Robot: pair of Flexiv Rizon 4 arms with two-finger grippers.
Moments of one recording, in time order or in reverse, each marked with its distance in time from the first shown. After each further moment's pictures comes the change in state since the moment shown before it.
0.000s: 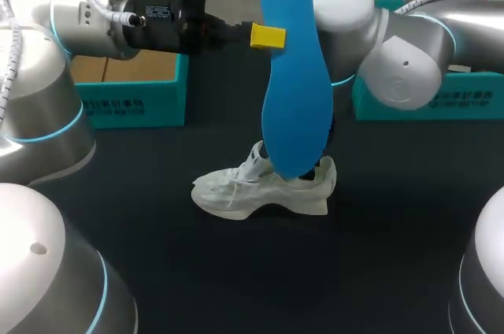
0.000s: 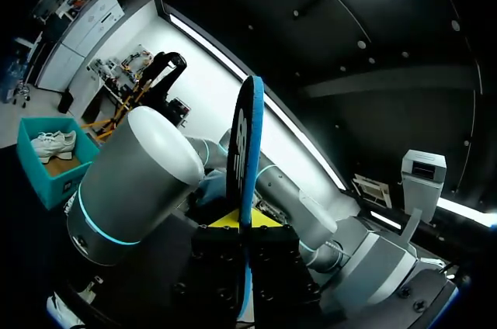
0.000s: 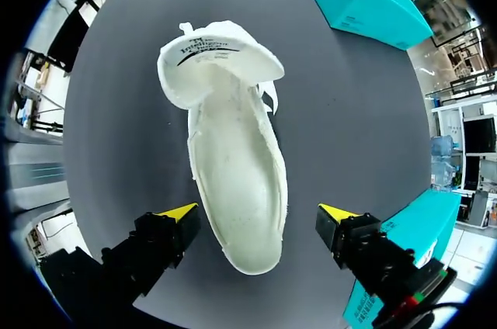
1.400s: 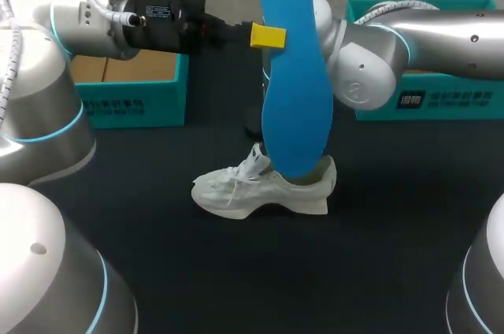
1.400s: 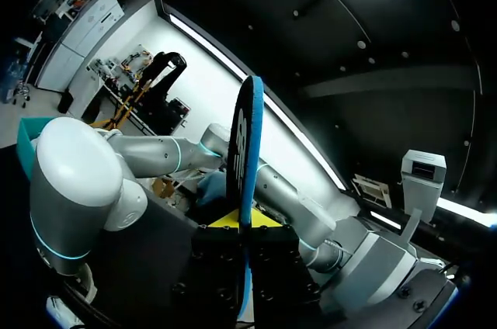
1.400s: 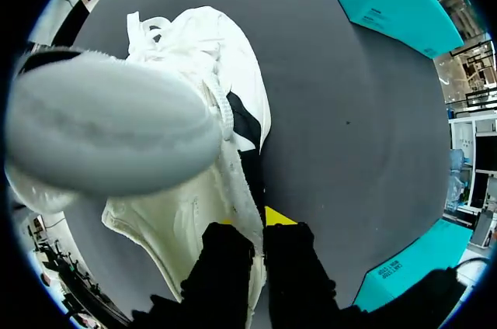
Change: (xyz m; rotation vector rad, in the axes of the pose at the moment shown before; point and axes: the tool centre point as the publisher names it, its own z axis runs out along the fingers) left arm 0.000 0.000 0.000 0.000 0.000 0.000; right arm -0.016 0.036 0.060 0.018 0.073 -0.027
